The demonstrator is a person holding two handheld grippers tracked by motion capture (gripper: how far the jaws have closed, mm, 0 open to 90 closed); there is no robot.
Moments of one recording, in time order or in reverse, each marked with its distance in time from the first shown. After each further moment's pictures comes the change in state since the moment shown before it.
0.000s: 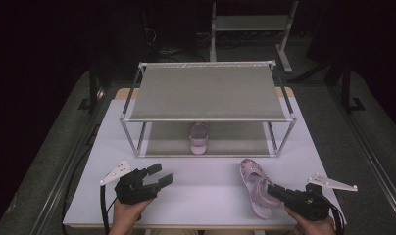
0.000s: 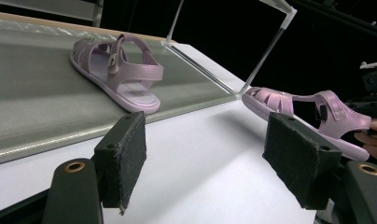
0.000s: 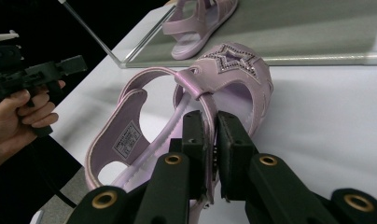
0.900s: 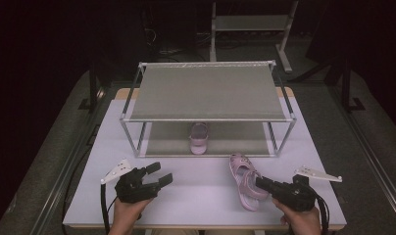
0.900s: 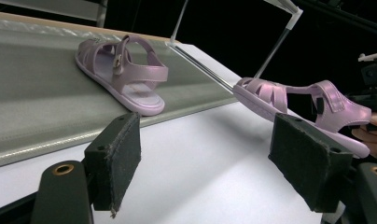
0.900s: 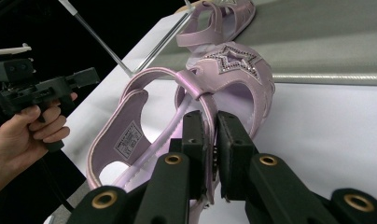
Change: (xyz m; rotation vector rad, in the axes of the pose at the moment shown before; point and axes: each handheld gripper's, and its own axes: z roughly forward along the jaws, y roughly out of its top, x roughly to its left) left arm 0.002 0.001 0.002 -0.002 0.016 -0.001; right arm 0.012 0.013 0.027 -0.015 0.040 0.008
